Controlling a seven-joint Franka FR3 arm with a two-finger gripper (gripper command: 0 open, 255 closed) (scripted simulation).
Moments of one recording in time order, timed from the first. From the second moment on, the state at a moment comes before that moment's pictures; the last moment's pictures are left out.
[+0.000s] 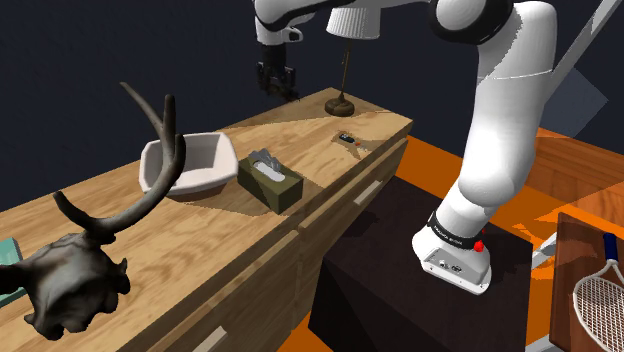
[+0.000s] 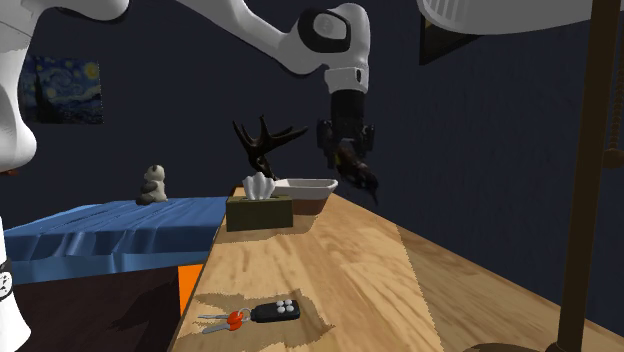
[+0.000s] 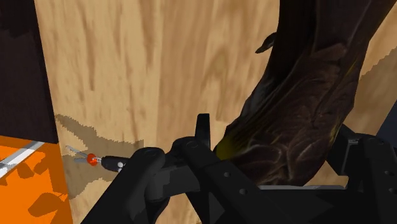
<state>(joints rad) -0.10 0.38 0.19 -1.52 -0.13 1.82 1.53</state>
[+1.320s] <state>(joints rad) 0.20 0.56 0.29 -1.22 -0.18 1.69 1.89</state>
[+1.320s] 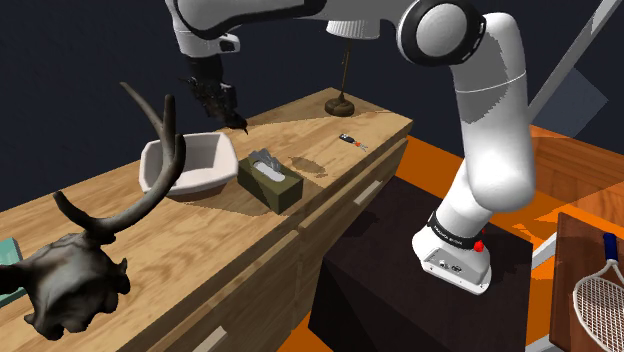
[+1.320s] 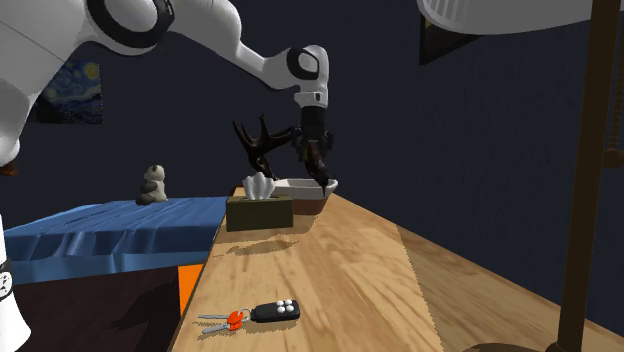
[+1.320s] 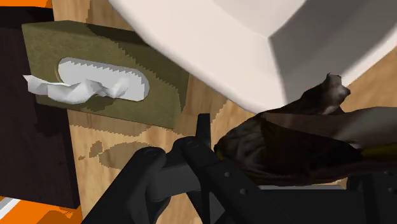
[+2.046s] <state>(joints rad) 0.37 0.80 0.29 -0.82 -0.24 1.54 2.02</state>
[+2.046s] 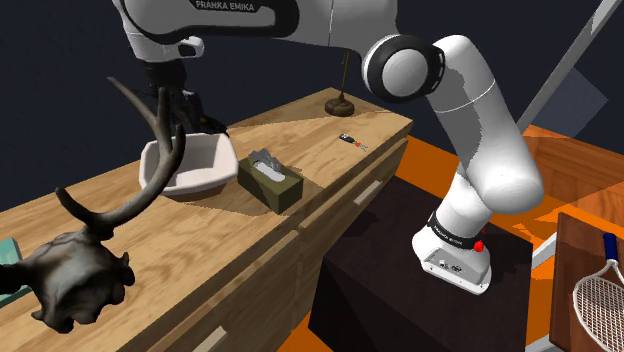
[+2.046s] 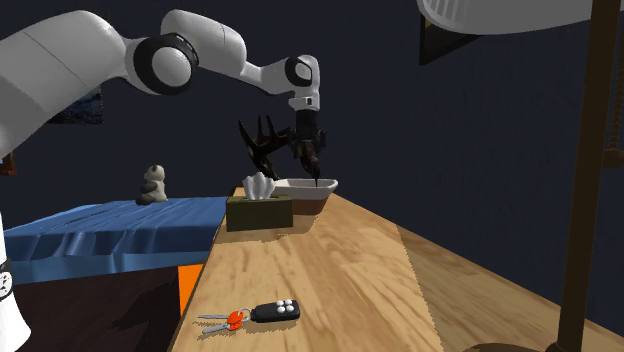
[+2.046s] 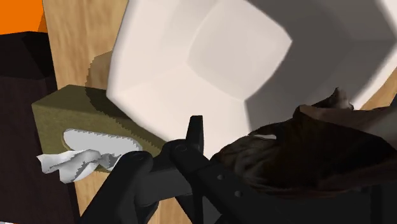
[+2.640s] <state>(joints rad) -0.15 0.62 0.56 -1.25 0.38 1.81 1.71</state>
